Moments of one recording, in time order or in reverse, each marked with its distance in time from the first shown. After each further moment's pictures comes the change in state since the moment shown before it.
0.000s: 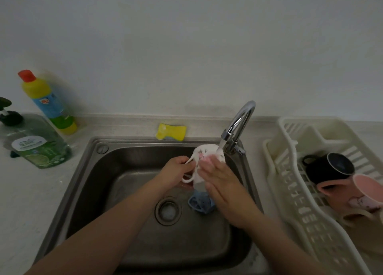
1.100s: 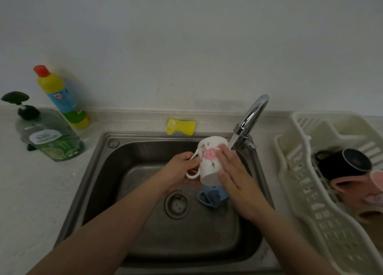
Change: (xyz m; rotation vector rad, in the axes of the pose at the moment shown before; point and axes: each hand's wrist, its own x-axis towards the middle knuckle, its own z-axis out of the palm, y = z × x) left_hand -0.008 -0.006 -0.017 -0.103 -0.068 -0.018; right_hand 0.005 -0.016 0.001 0.297 0.054 0.239
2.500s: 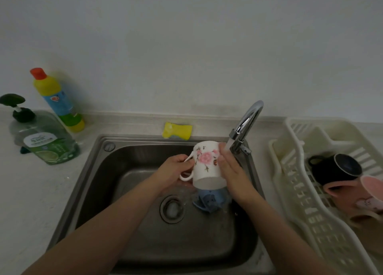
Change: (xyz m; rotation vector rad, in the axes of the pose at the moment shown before) left_hand 0.000 0.002 -0.007 0.016 0.048 0.022; right_hand 0.024 -0.005 -0.004 0.433 0.055 0.231
